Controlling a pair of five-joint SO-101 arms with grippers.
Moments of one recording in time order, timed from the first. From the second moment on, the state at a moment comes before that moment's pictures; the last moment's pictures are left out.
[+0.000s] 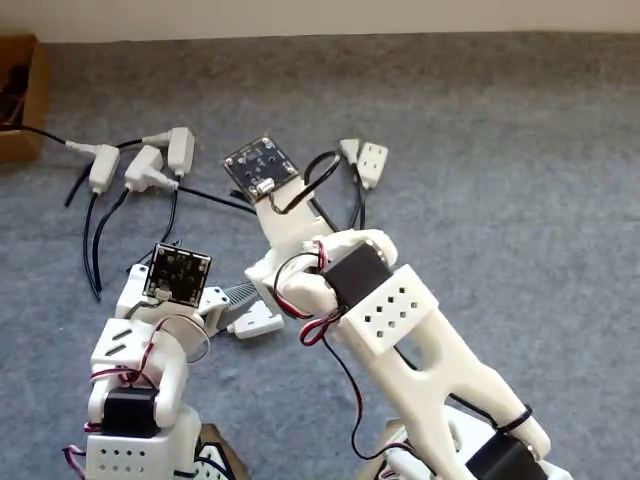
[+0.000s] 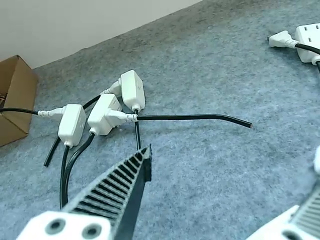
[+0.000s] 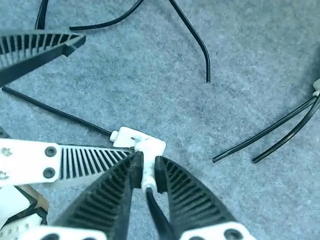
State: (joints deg) left arm -5.4 -103.5 87.9 47.8 -14.2; right arm -46.6 -29.3 18.5 74.0 -0.3
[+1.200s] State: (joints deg) left arm -11.6 -103.6 93.8 45.2 -14.2; right arm -36.2 -29.4 55.9 65.1 29.4
